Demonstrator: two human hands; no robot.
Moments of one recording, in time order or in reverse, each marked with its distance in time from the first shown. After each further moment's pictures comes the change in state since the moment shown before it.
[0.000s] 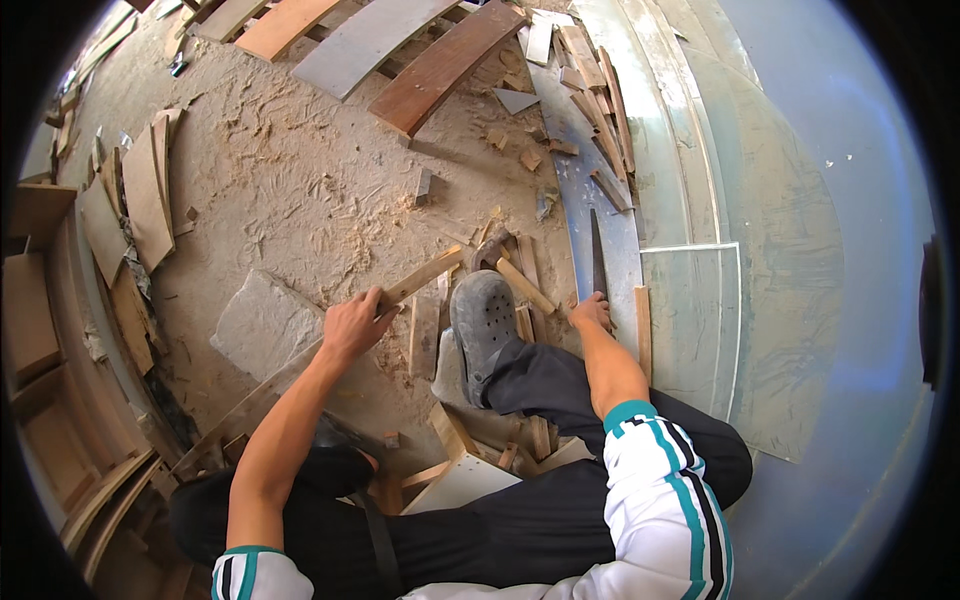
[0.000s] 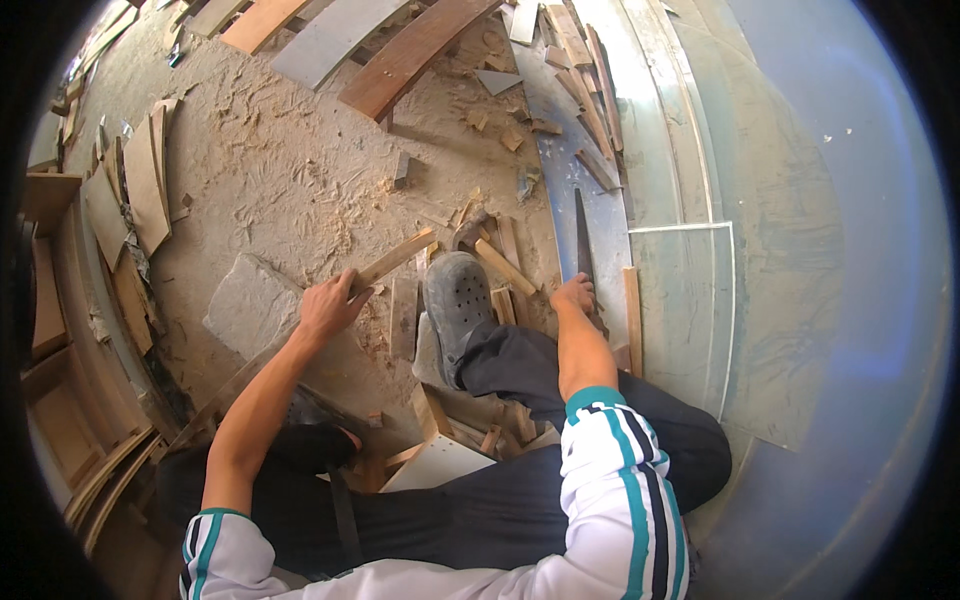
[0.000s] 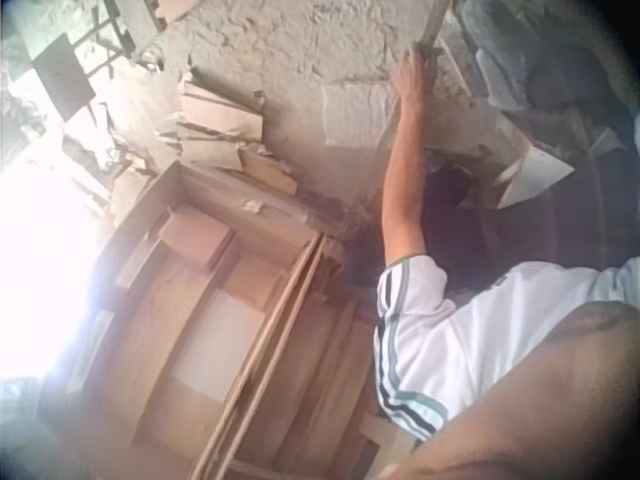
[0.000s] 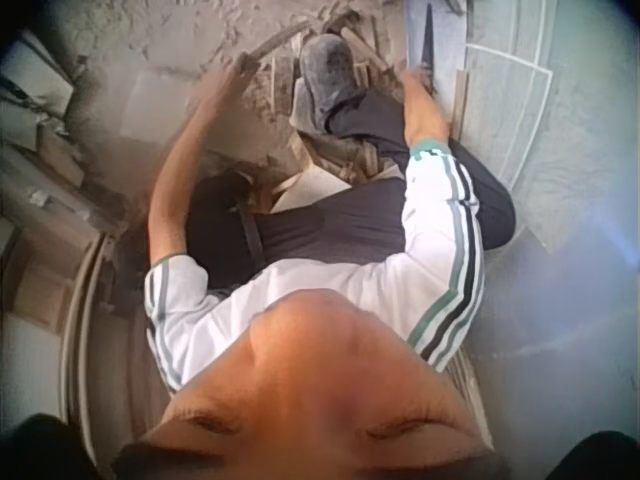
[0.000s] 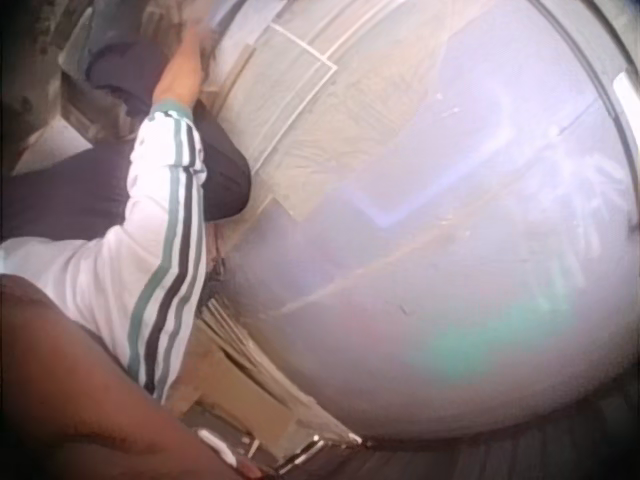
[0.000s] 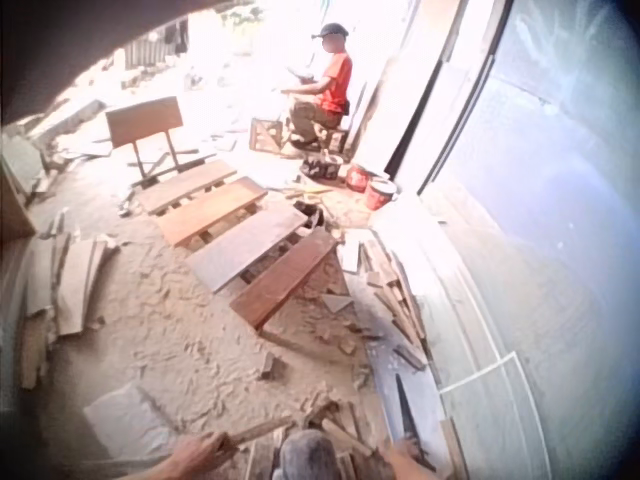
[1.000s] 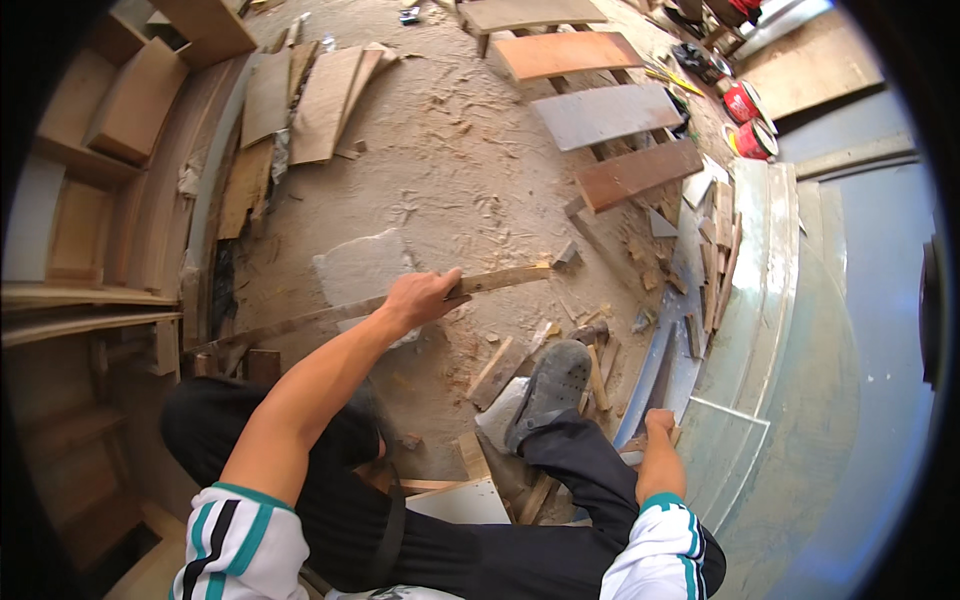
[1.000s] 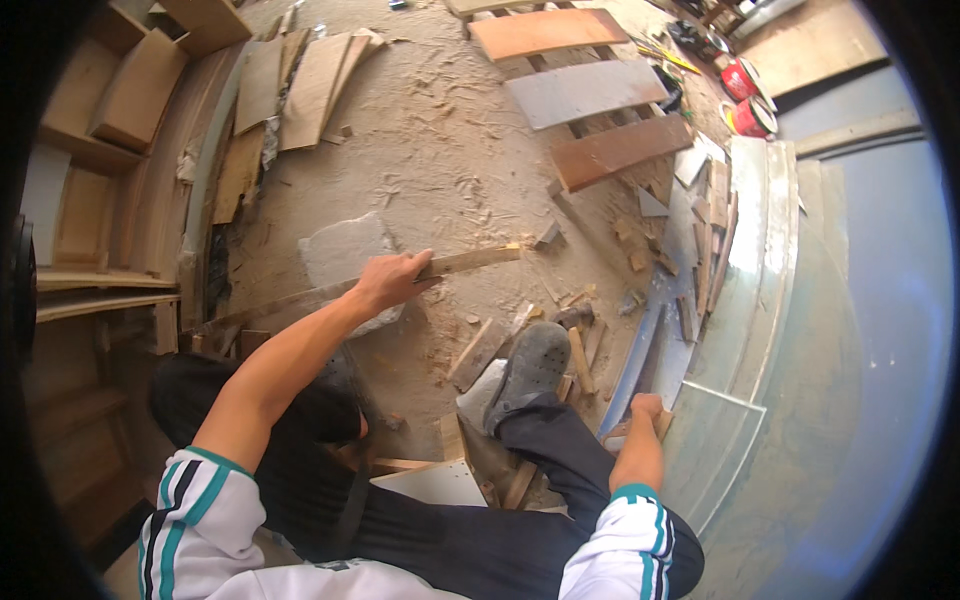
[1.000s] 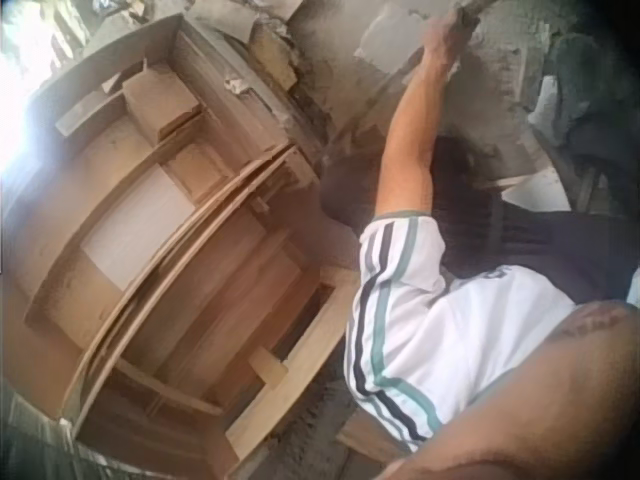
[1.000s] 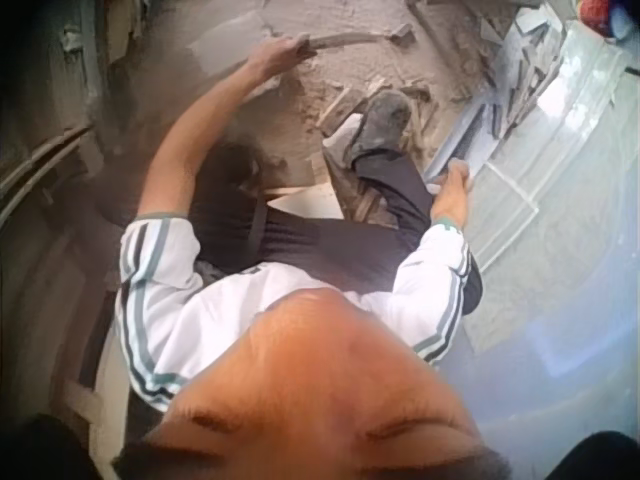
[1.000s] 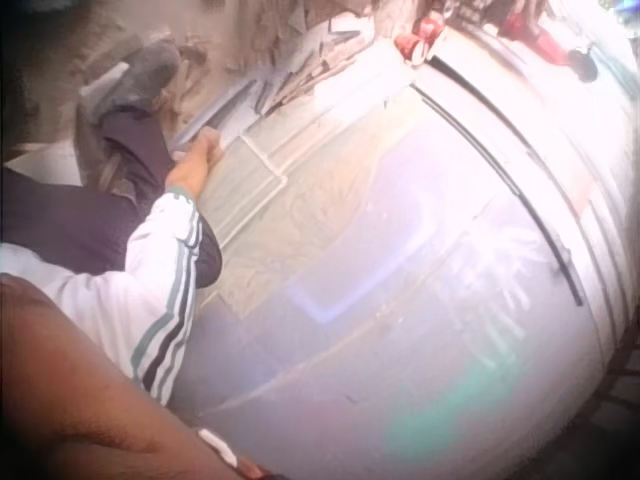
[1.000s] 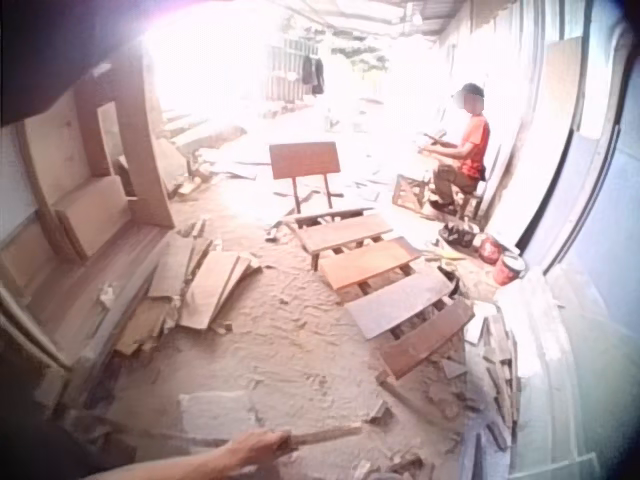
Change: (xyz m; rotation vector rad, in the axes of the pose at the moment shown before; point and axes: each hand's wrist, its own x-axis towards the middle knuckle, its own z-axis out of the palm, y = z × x) left_hand -0.034 -0.050 -0.054 0.012 0.257 -0.112; right_hand 0.062 0.039 -0.047 0.126 0.209 -0.164
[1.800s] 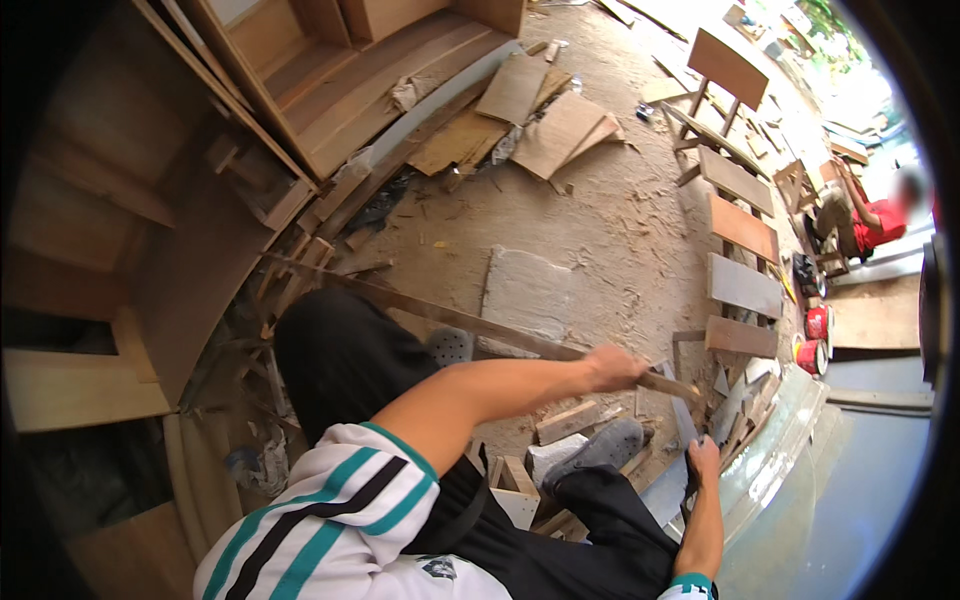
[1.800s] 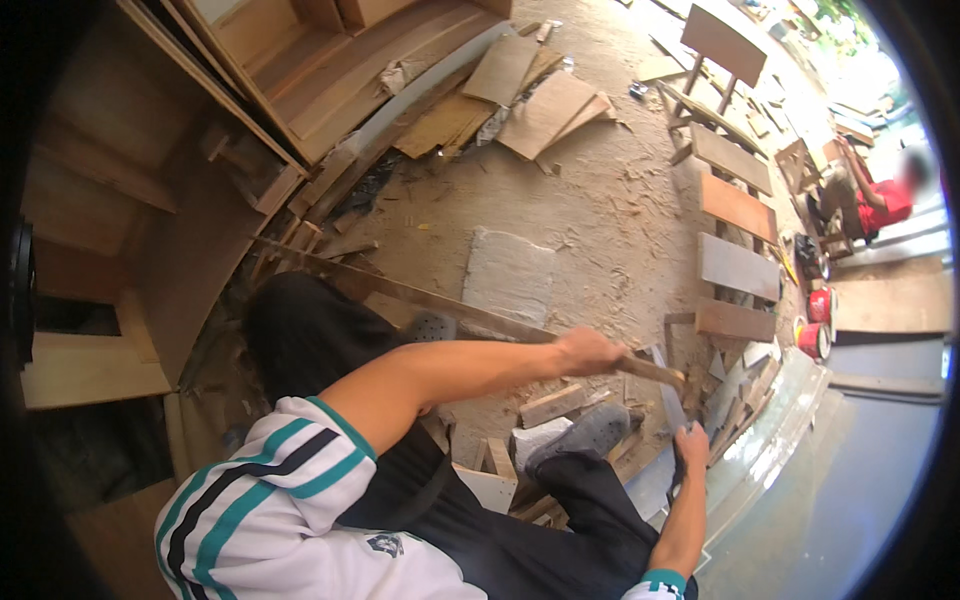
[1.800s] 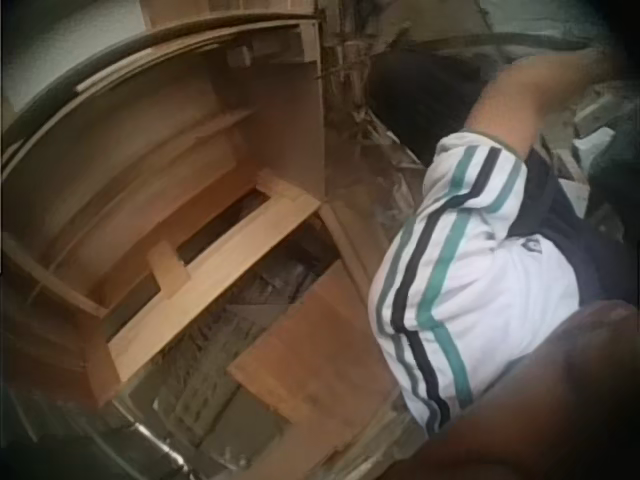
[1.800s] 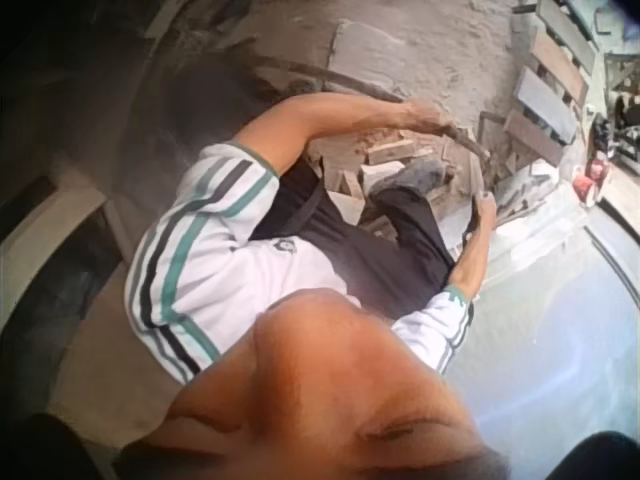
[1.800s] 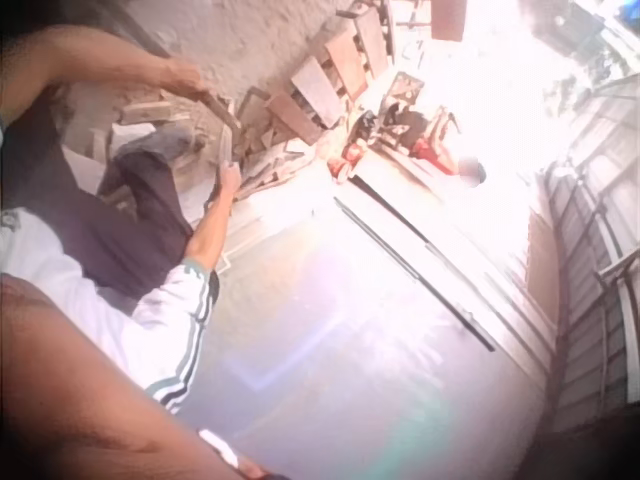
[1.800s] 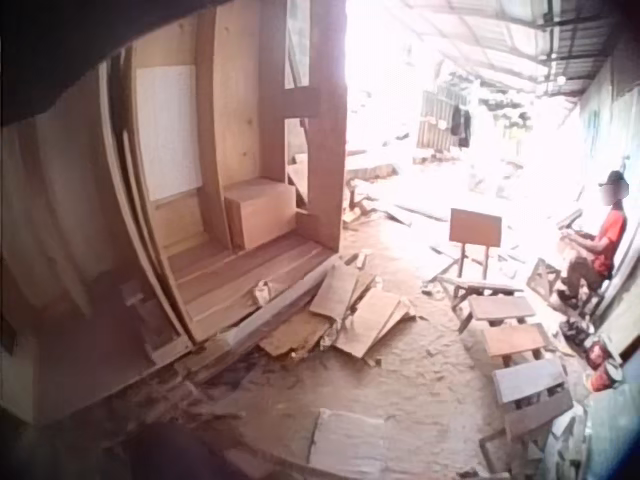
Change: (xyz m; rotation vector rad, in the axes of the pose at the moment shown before) left_hand -0.018 0.071 -0.020 -0.232 0.086 0.038; right_hand -0.132 -0.185 -0.156 -0.259 0.223 -1.131
